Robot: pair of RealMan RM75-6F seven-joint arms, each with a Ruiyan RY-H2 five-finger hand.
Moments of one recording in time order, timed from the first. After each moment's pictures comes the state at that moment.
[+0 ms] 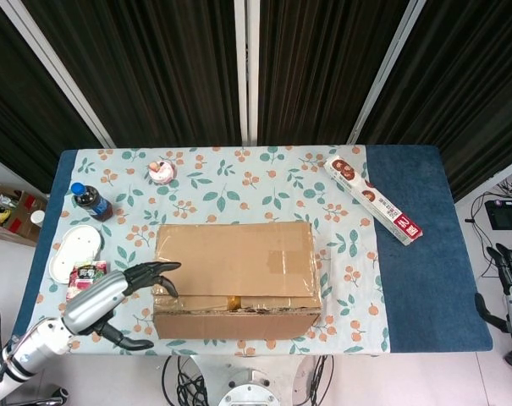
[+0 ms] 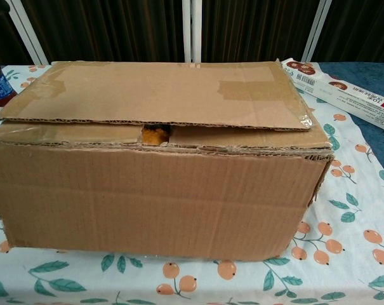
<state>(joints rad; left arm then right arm) -0.53 -0.74 0.09 -2.01 1.96 1.29 -0.81 0.00 -1.03 0.06 -1.56 -1.48 1.49 0.21</state>
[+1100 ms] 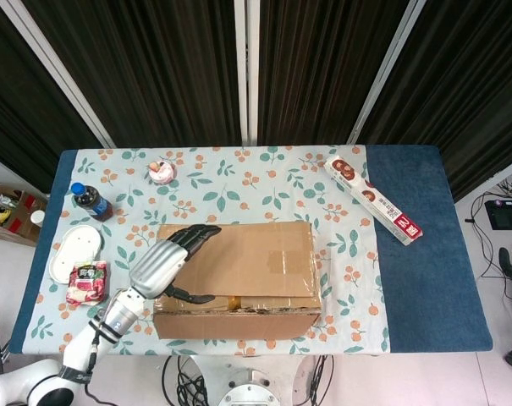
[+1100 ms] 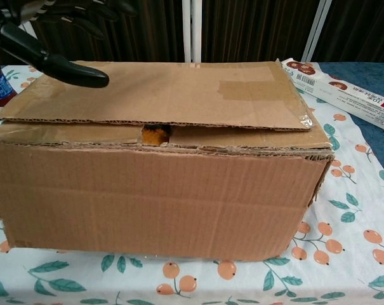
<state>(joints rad) -0.63 -1.19 -0.14 -2.06 1.36 1.06 0.09 0.11 -0.88 0.22 -1.71 -1.26 1.37 0.15</state>
